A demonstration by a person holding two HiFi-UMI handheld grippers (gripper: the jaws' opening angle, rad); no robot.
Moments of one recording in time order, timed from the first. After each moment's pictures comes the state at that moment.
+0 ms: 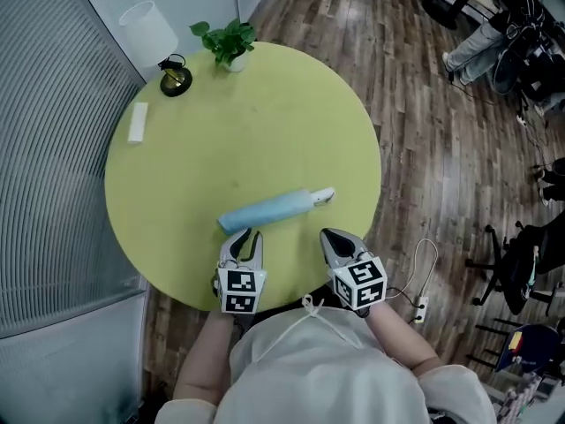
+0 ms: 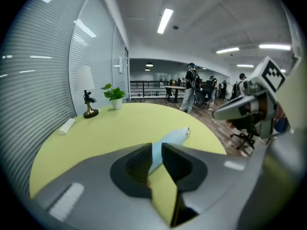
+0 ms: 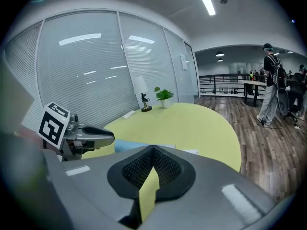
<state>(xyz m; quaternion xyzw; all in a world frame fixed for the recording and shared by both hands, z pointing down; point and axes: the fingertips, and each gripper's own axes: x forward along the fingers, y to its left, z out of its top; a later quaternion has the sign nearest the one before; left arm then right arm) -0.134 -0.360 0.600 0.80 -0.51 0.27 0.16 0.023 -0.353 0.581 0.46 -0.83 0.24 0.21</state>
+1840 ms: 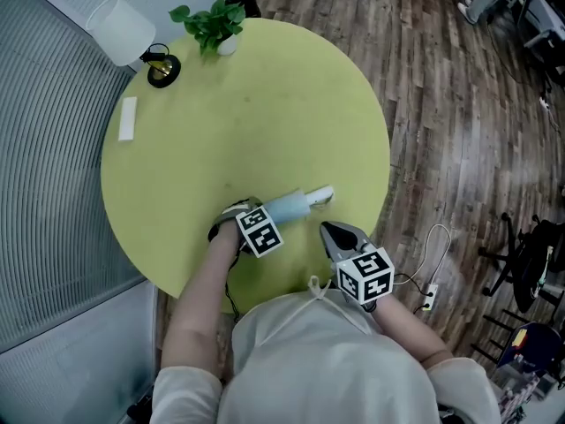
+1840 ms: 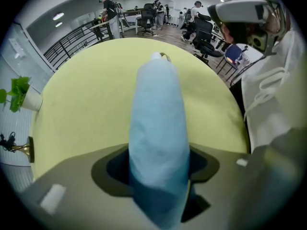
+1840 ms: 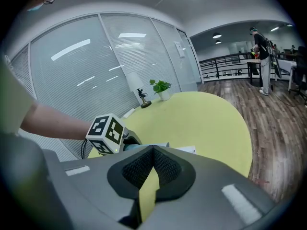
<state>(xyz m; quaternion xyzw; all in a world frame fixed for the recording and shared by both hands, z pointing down) -0.077 -0.411 0.757 0.74 -0.11 0.65 0.11 0.051 -0.404 0.617 0.40 -0.83 0.32 0.20</state>
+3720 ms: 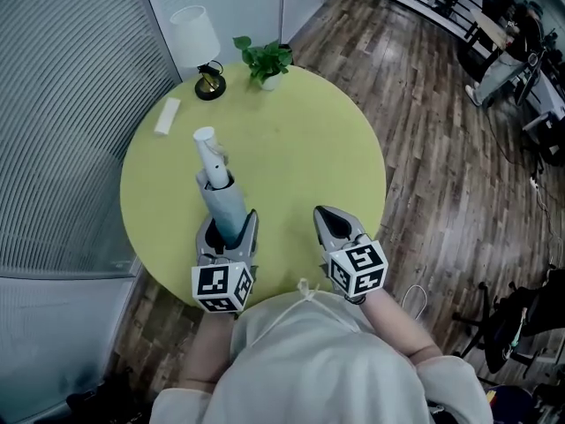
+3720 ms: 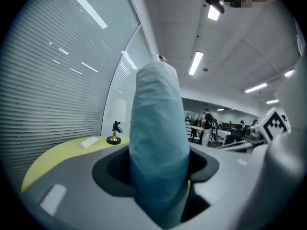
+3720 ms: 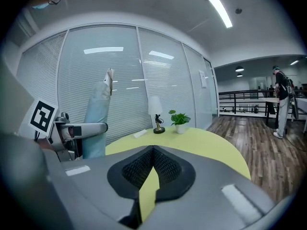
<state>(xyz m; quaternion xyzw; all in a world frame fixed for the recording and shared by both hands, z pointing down) -0.164 -0.394 0.450 0.73 -0.67 0.02 0.13 0.001 -0.429 0.485 0.38 -0.90 0.15 0.15</state>
